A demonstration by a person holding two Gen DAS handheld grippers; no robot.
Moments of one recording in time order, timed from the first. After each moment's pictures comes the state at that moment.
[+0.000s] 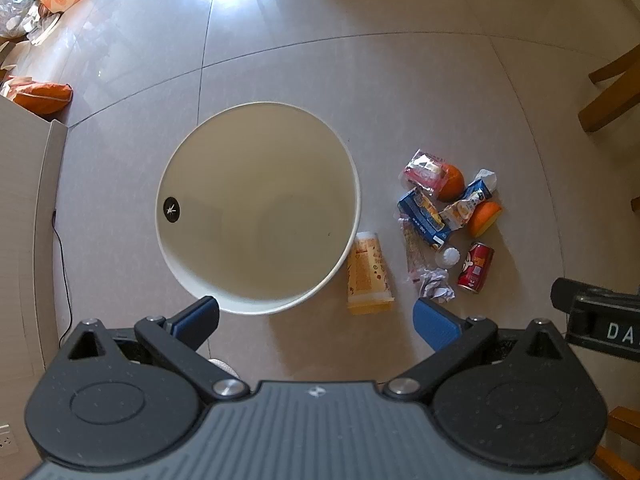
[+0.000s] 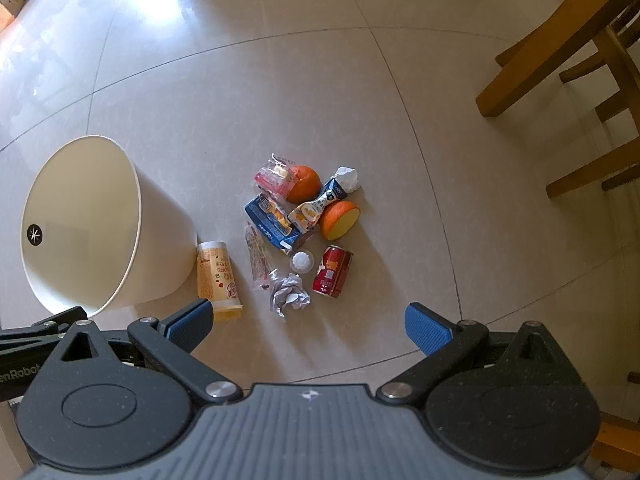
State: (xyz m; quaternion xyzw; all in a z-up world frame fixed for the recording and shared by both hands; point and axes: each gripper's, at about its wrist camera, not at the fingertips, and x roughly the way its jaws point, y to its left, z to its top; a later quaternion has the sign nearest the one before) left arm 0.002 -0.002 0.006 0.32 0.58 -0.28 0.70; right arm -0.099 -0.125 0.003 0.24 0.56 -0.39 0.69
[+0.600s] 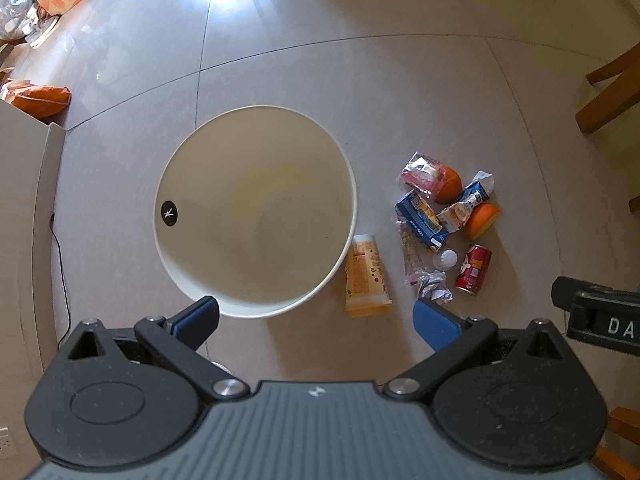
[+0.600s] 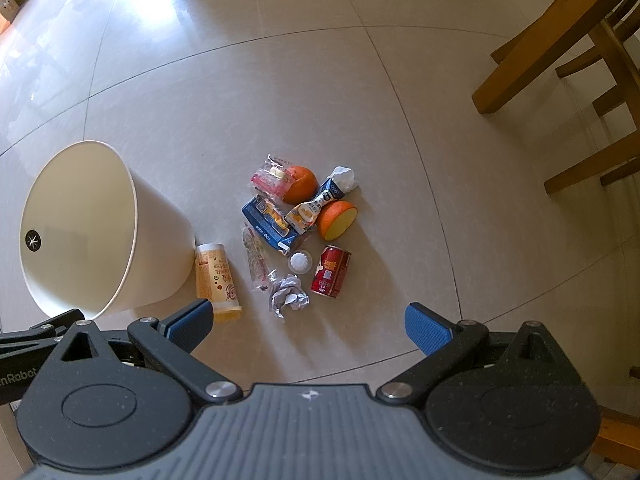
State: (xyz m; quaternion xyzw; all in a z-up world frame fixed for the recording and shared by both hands) left arm 0.003 -0.003 0.011 0.31 0.58 -0.28 0.70; right arm -0.100 -0.126 0.003 0.24 0.56 -0.40 0.68
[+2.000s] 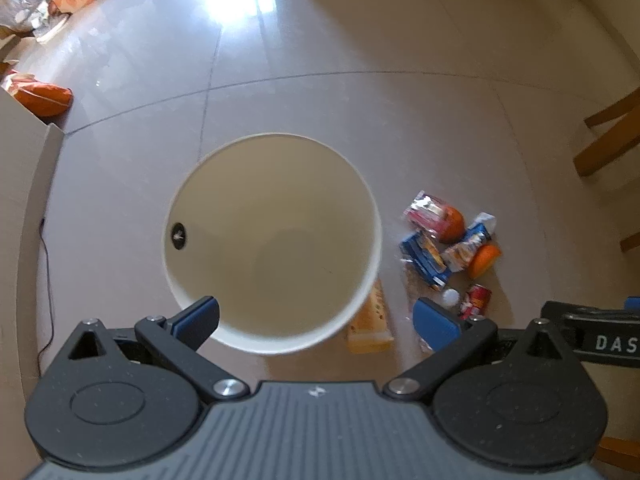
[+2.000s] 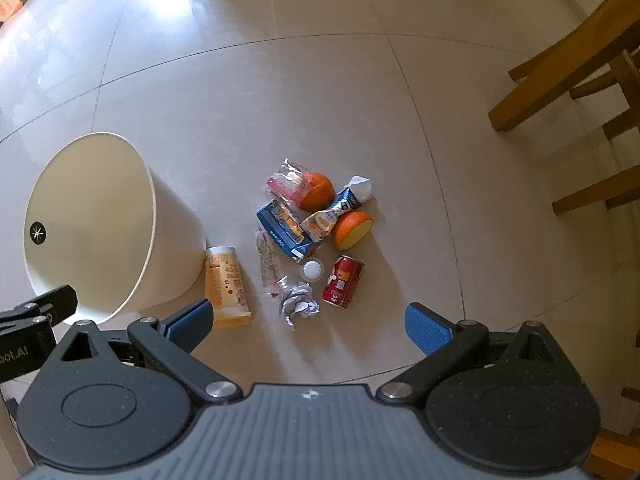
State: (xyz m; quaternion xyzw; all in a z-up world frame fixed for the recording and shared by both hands) left arm 0.038 0.023 0.005 0.26 0.55 -0.30 0.73; right arm -0.071 -0.124 0.001 0.22 0.58 -0.38 0.69
